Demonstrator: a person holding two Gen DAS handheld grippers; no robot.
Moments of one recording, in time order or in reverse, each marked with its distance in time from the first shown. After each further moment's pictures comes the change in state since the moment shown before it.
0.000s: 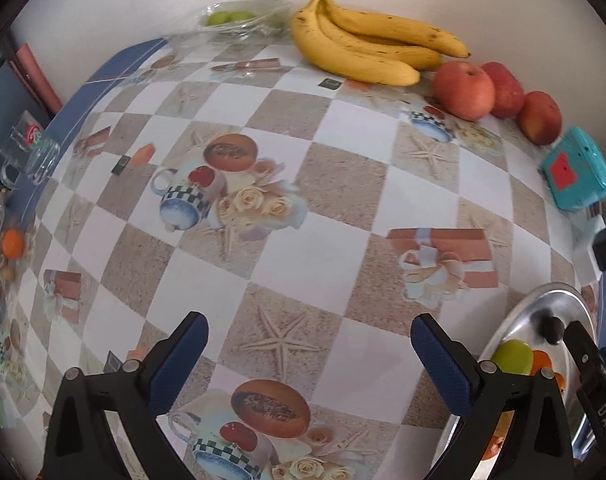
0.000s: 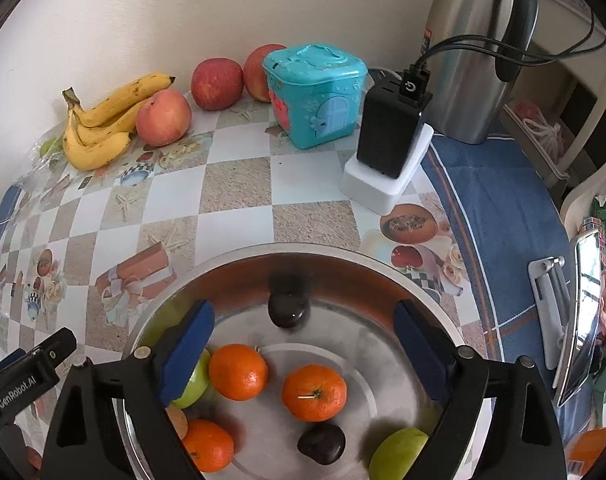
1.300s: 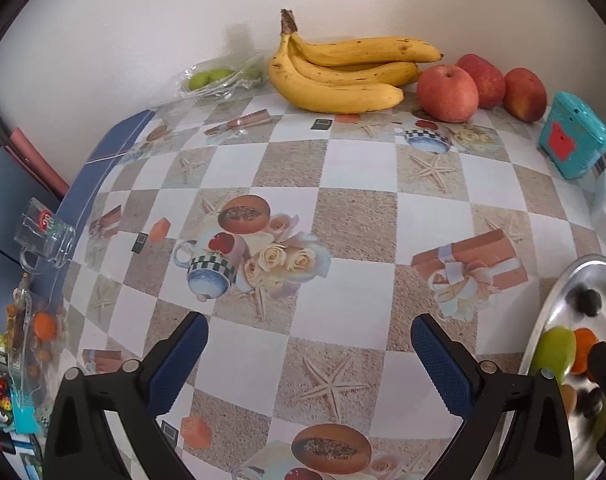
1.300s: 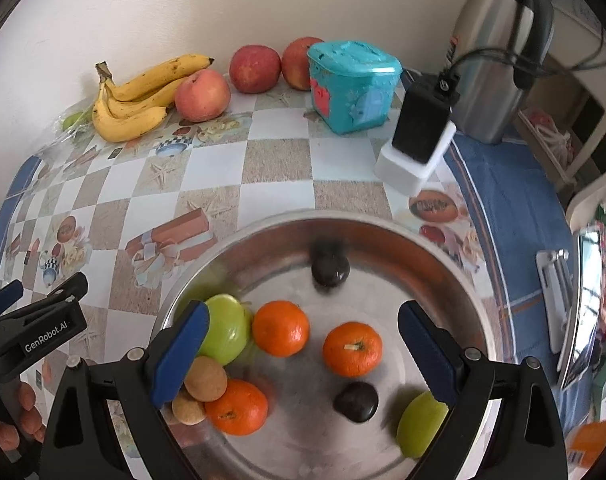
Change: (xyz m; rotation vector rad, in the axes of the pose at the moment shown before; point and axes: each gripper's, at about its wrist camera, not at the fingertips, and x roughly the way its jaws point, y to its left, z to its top) left arm -0.006 -0.003 0.007 0.229 -0.153 0.092; right arm -0.016 0.025 -0.025 -0.050 0.028 0.033
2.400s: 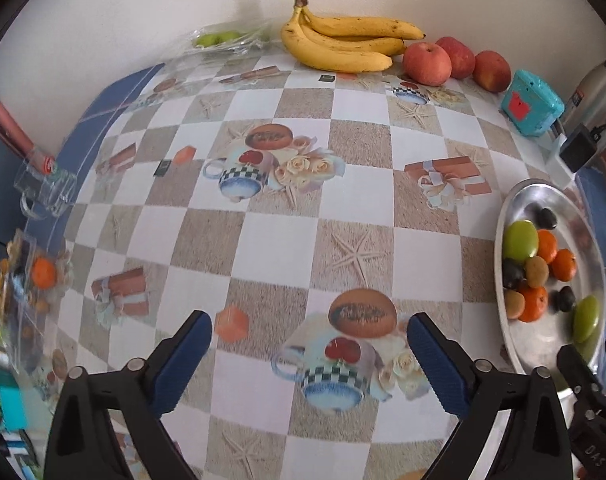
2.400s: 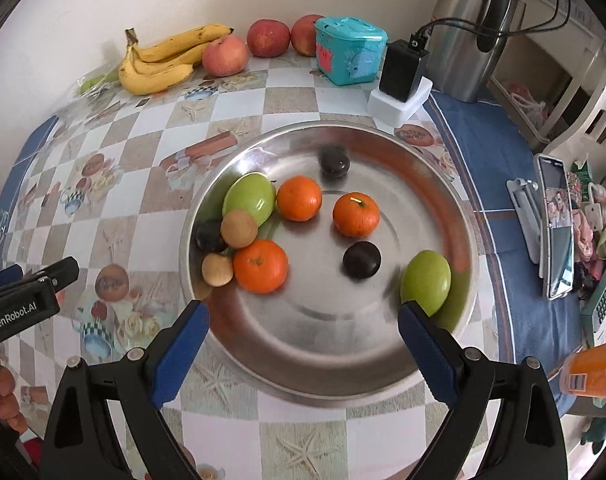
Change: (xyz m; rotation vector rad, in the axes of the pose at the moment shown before) left arm -0.053 0.052 -0.065 -0.025 0.113 -0.141; right arm -0.054 0.020 -0.081 -0.023 0.049 -0.037
